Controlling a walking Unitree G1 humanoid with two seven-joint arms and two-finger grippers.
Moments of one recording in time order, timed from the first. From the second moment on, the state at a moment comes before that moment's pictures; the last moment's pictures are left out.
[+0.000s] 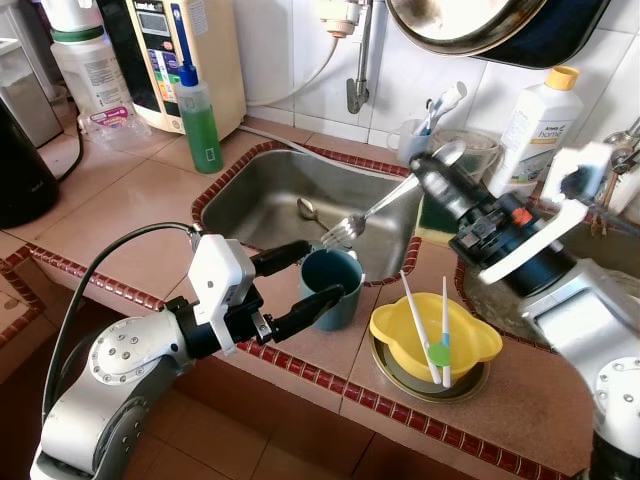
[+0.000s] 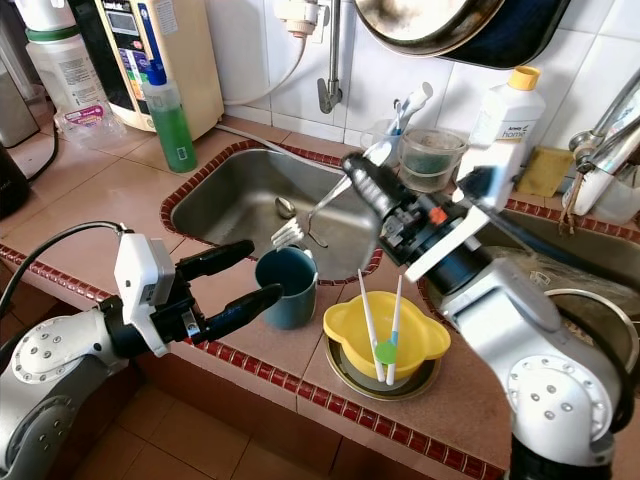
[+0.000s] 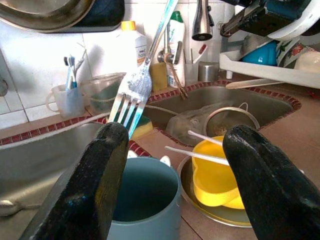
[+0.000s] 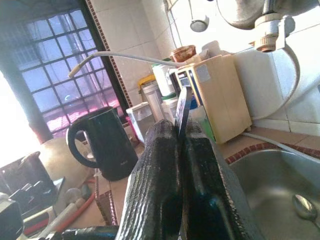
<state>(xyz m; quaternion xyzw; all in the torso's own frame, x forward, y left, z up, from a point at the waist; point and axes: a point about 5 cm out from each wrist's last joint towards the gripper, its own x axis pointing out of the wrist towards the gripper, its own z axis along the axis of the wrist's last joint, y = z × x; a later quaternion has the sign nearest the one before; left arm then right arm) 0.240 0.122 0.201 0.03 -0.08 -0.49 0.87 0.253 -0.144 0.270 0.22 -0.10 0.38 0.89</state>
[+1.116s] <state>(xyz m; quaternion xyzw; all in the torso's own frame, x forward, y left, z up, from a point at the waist) 0.260 0.120 0.218 0.00 -0.10 -0.40 0.91 0.329 -0.189 0.283 0.17 -0.16 0.28 0.93</state>
